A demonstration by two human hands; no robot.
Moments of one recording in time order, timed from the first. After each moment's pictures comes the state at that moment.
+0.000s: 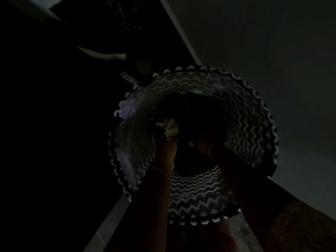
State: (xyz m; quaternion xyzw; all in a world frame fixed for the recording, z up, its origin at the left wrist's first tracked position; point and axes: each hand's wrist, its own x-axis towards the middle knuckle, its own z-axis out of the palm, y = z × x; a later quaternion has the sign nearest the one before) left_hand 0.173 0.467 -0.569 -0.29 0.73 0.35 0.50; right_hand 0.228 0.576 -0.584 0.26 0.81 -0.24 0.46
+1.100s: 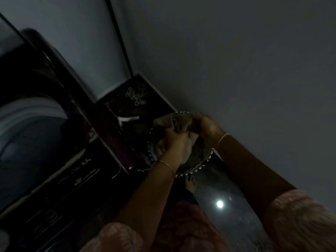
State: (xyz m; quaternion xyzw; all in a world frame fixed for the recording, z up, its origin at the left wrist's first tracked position) left_hand 0.201 0.429 -0.179 -0.09 0.75 0.51 0.40; right_hand 0.246 0.520 -0.160 0.49 0.40 -0.77 -0.09
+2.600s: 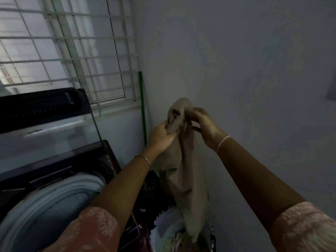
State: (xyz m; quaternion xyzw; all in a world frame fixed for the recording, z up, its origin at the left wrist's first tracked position) left_hand 0.134 0.420 0.145 0.38 0.79 0.48 0.04; right_hand 0.237 0.531 0.186 0.21 0.68 -0.65 -0.27
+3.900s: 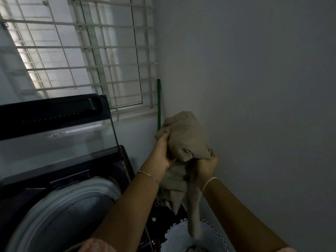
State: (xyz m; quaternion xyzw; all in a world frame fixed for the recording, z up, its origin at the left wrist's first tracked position) left_hand 0.113 0.395 0.157 -0.04 0.46 0.80 0.38; right_hand 0.178 0.477 0.093 0.24 0.37 -0.77 -0.47
